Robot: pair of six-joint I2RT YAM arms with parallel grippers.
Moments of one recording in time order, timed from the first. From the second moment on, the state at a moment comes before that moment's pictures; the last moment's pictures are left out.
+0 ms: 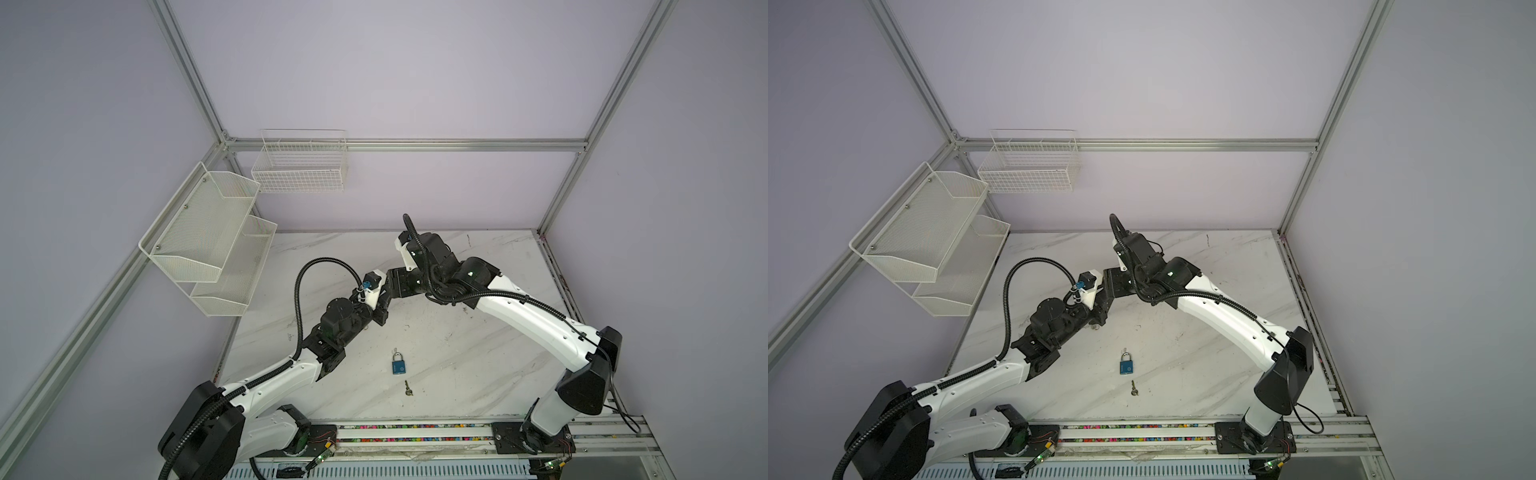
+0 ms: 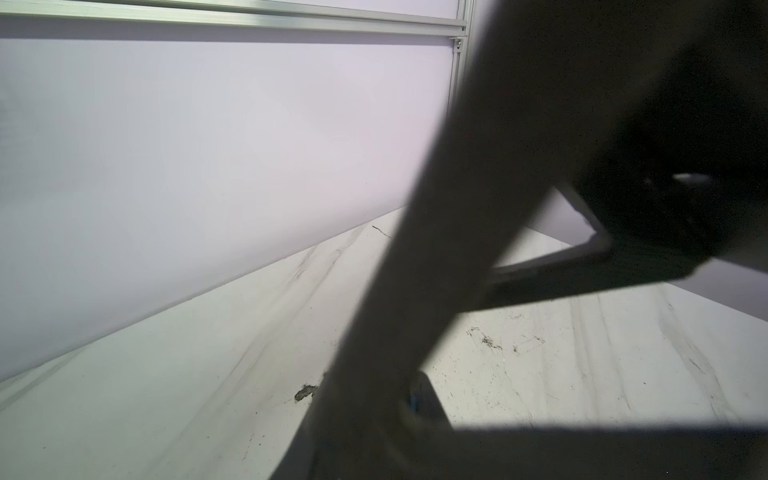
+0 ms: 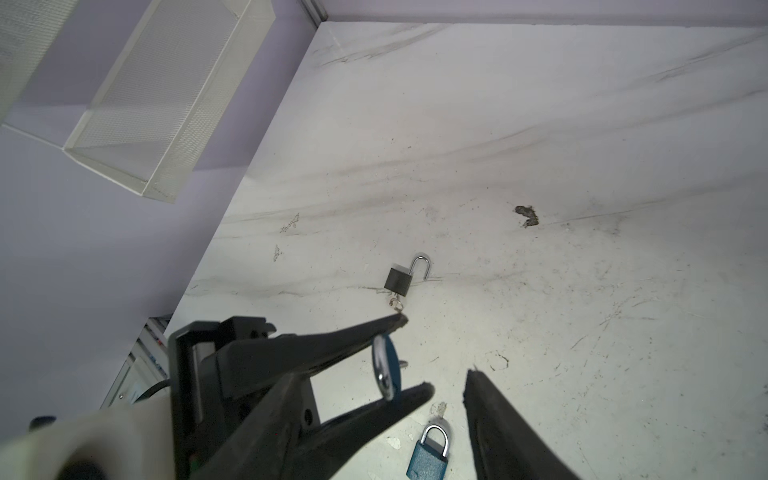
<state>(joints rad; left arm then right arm) -0.62 1.17 0.55 0.57 0.03 0.03 0.88 1.67 1.73 -0.77 0.03 0.52</state>
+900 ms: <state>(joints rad) -0.63 1.16 0.52 0.61 0.06 0.11 0.85 1.82 1.94 -1.01 0.16 0.48</state>
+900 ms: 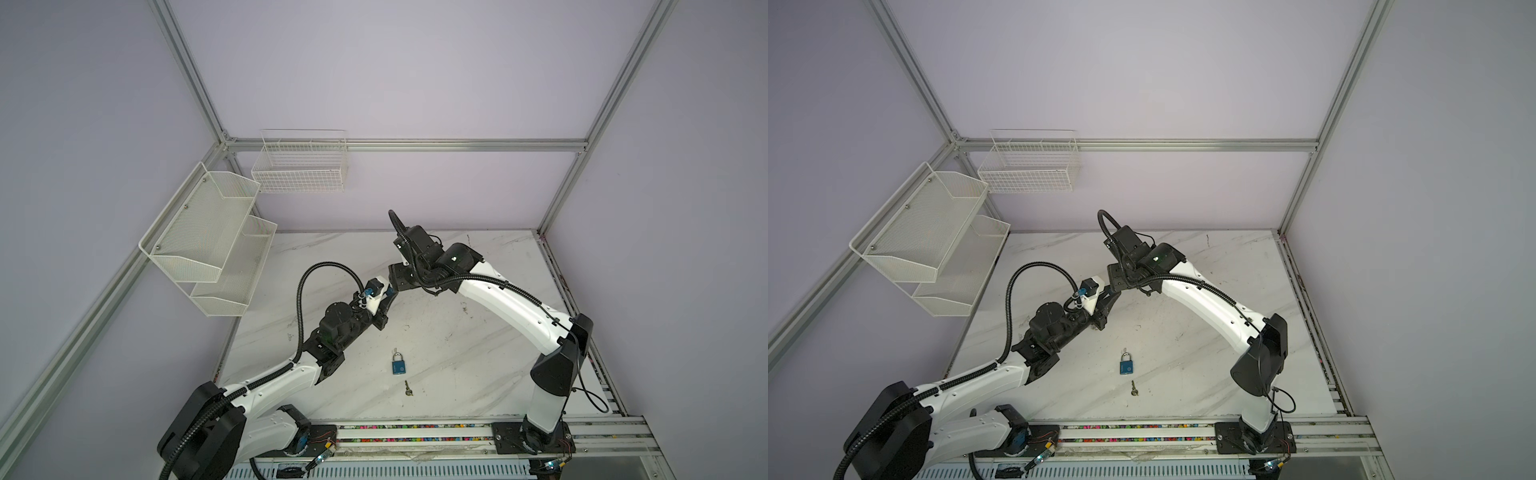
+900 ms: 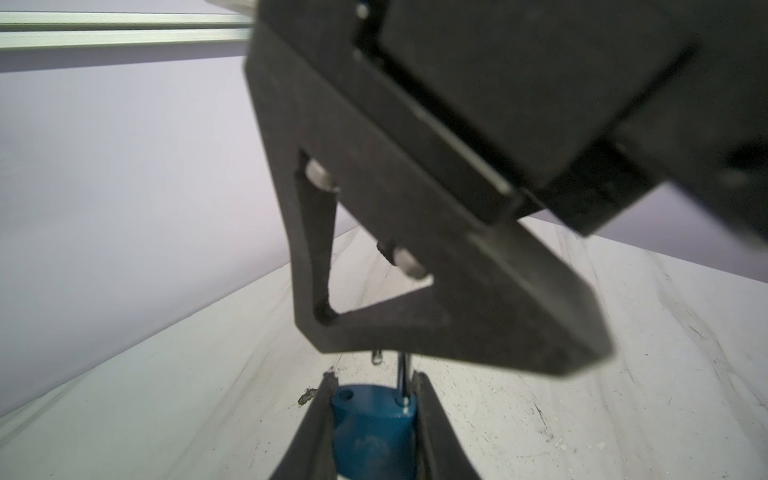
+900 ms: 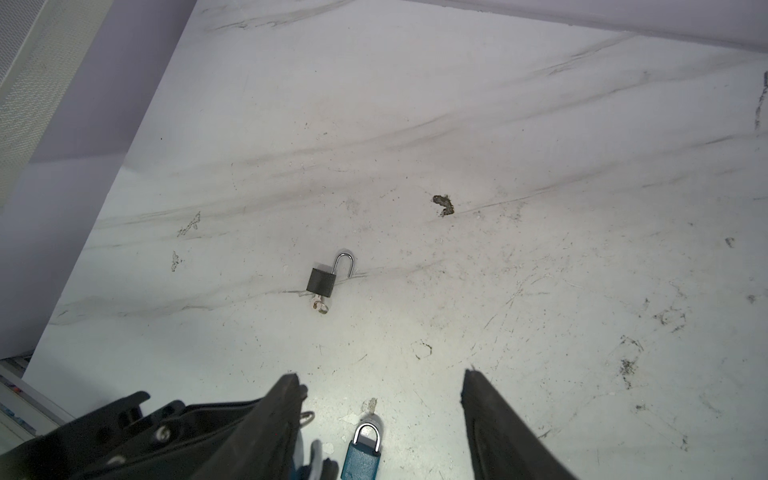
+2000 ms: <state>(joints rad) -0.63 1.16 0.51 0.67 0.09 0.13 0.80 1.70 1.82 -0.98 0.04 0.35</state>
